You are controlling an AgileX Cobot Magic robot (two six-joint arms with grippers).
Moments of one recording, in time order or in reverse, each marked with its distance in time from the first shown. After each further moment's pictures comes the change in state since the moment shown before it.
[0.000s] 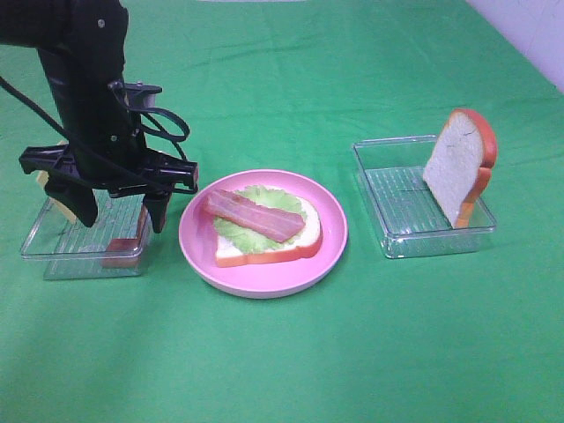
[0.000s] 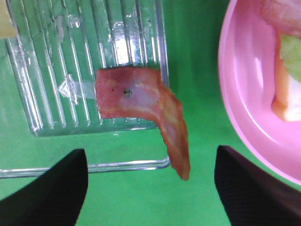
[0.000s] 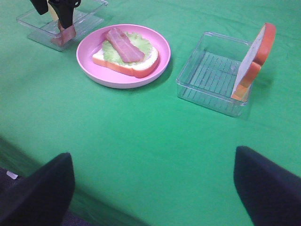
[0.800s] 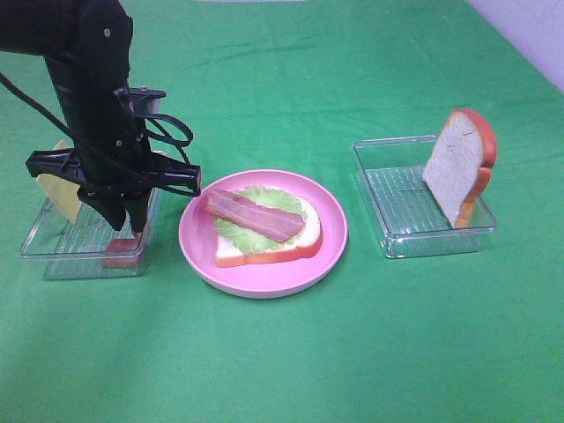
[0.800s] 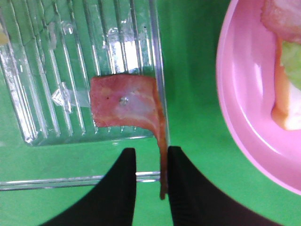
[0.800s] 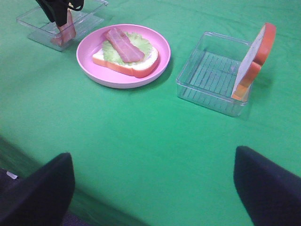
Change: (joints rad) left arm 0.000 0.016 0.000 0.000 -0.027 0.004; right arm 0.000 0.000 0.000 0.000 0.000 0.000
